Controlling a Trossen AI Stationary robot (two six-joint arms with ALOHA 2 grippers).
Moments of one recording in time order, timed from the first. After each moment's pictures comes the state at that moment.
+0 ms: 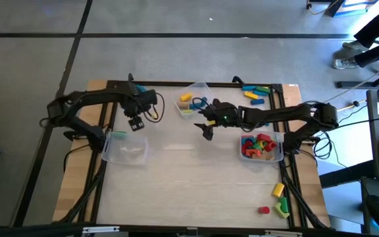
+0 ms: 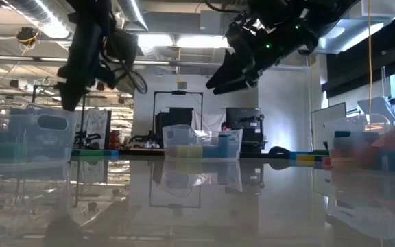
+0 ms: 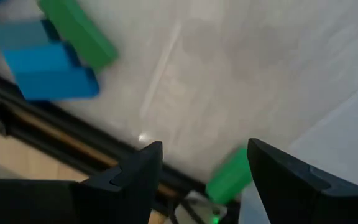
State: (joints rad) left arm 0.49 1.44 1.03 -1.29 -0.25 0.00; right arm -0.15 1.54 0.91 0.12 0.11 0.04
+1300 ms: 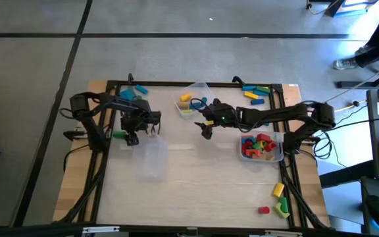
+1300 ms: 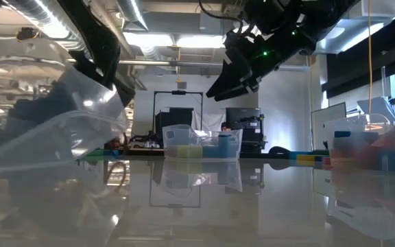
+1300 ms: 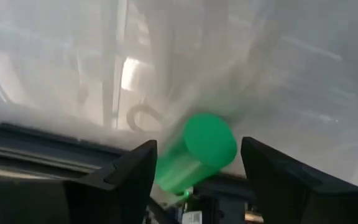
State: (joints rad) left arm 0.38 1.72 0.83 -1.25 -0.14 0.00; right arm -0.15 1.57 0.91 0.12 0.17 0.04
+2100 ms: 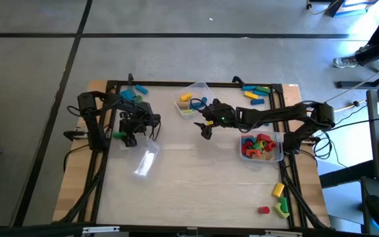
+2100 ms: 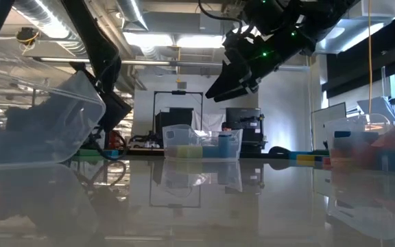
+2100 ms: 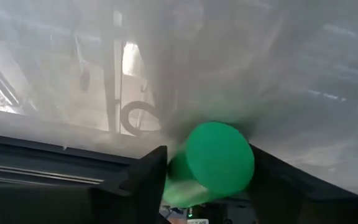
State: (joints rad) left arm 0.39 1.81 0.80 -1.24 -0.14 0.02; right arm -0.15 1.58 0.91 0.13 0.17 0.05
